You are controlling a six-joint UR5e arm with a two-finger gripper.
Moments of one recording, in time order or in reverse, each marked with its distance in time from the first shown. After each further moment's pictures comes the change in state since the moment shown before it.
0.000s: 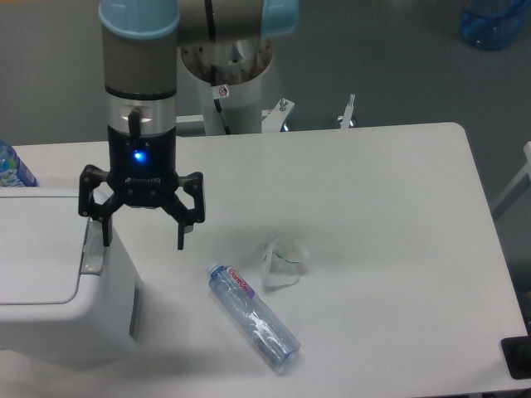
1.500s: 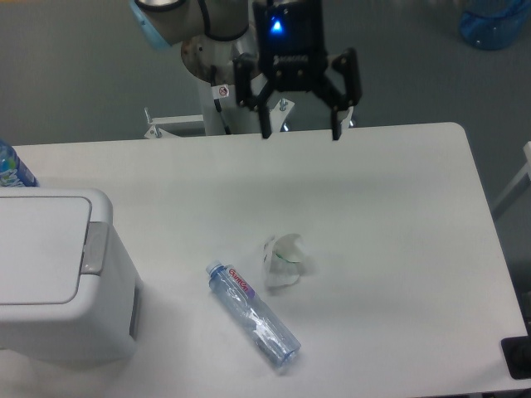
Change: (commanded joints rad) arm 0.235 0.183 -0.026 -0.123 0.078 0.381
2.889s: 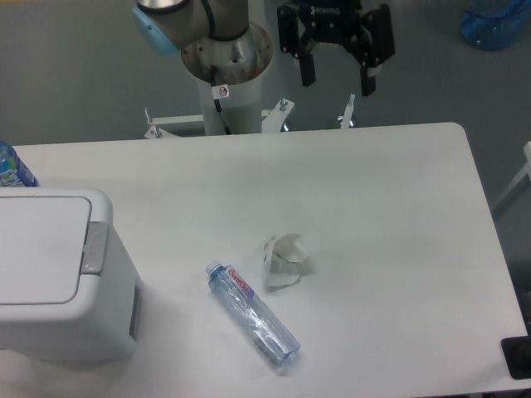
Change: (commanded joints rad) arm 0.234 0.132 0.005 -0.227 0.011 0.793
